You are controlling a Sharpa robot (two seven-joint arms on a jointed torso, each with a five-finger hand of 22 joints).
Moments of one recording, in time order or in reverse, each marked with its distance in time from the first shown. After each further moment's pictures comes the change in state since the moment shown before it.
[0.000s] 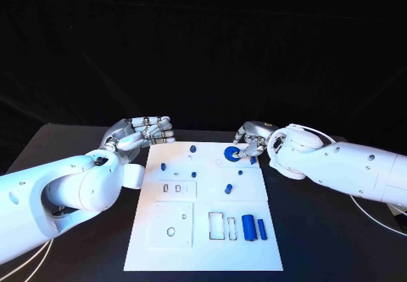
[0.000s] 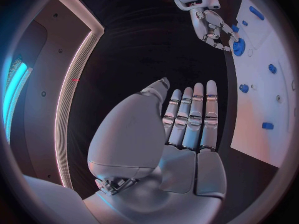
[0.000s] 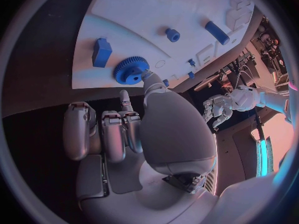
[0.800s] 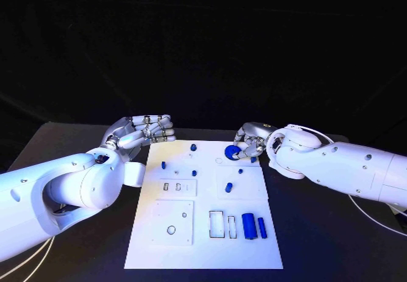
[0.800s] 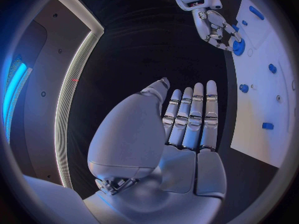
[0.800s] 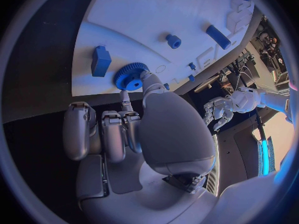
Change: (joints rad) left arm 0.000 0.002 0.000 -0.003 0.000 0.000 -0.002; left_hand 0.000 0.000 0.000 0.000 0.000 0.000 0.000 0.000 0.000 0.000 0.000 0.000 0.000 0.000 0.000 0.000 0.000 0.000 0.000 0.000 0.000 0.000; right arm -0.009 0.015 -0.001 -0.018 0.004 0.018 0.003; right_hand 0.013 0.013 0.003 0.003 0.000 0.000 0.000 0.016 0.006 0.000 0.000 0.000 0.000 0.000 0.000 0.000 0.000 0.000 0.000 0.000 0.000 0.000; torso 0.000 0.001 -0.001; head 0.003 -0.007
